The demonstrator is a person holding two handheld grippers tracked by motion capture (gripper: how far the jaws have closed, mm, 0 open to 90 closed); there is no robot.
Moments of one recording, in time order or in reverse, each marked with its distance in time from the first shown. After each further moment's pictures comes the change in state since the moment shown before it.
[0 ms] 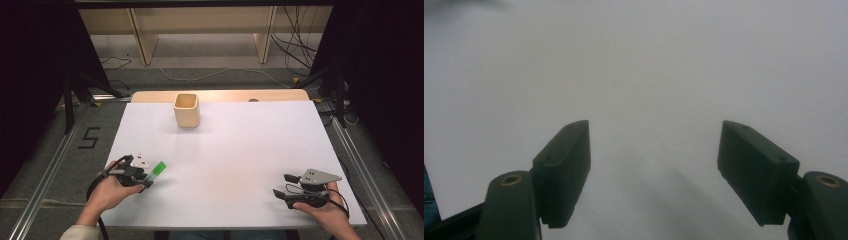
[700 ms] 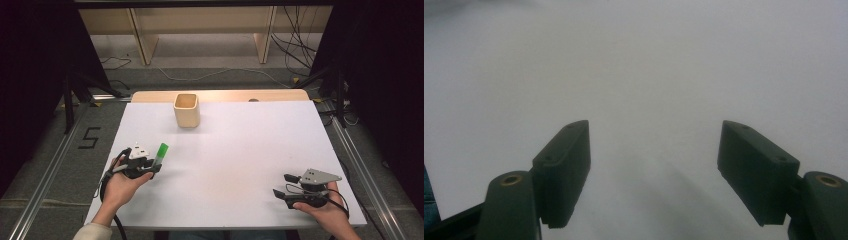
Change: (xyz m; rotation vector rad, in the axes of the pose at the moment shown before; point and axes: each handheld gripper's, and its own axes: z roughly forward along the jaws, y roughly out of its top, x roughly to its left) left arm -0.003 0.018 0.005 -0.265 0.101 -0.204; right arm 0.000 0.000 0.000 -0.002 0.001 -0.001
